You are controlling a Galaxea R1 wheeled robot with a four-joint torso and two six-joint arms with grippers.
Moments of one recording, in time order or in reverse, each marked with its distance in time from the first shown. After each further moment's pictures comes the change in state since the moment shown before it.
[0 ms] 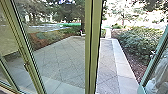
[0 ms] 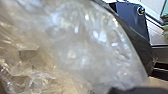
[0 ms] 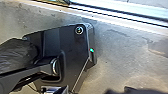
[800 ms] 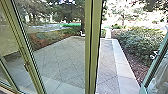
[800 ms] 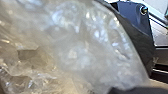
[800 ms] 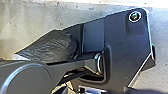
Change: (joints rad) left arm -0.003 0.061 -0.085 0.000 0.000 0.000; right arm -0.149 0.283 -0.059 -0.037 0.181 -0.019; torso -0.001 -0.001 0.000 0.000
